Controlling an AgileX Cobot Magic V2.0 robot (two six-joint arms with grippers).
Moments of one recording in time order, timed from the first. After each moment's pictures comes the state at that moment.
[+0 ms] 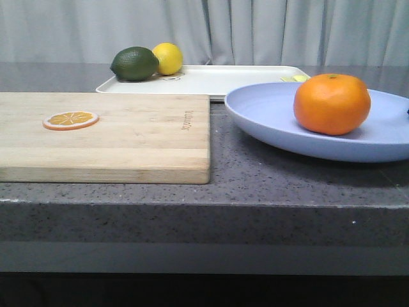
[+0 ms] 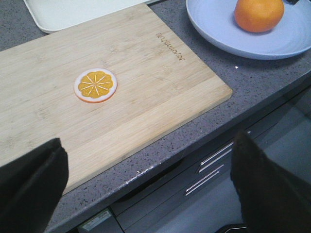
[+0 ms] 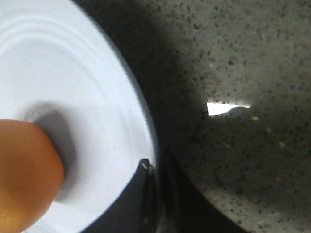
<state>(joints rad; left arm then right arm) -0.57 0.62 -0.78 -0.03 0.86 0.03 -0.27 1.66 -1.23 0.63 1.13 -0.35</state>
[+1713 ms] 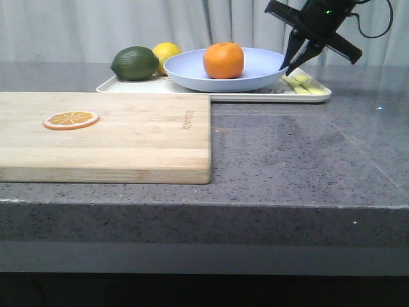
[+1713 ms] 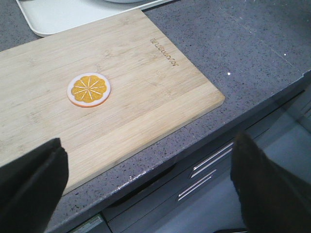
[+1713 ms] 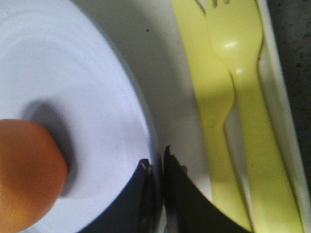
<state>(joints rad) -0.57 0.62 -0.78 -0.06 0.84 0.03 0.07 2.34 -2.38 0.38 1.14 0.42</state>
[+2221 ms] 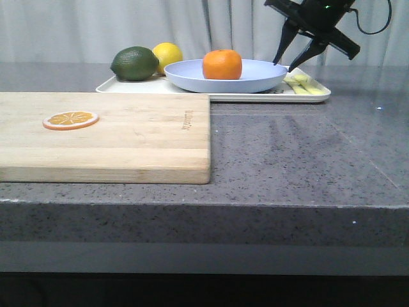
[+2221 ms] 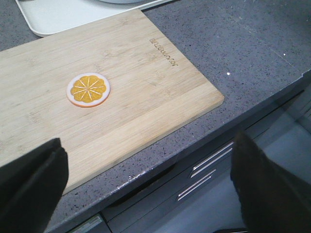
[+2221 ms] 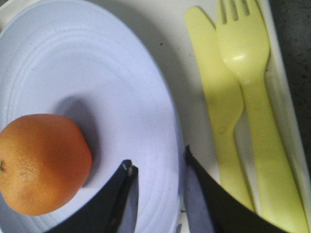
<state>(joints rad) -0.57 0.62 -0.78 -0.06 0.84 0.03 0.06 2.32 -2.39 0.38 1.12 0.42</state>
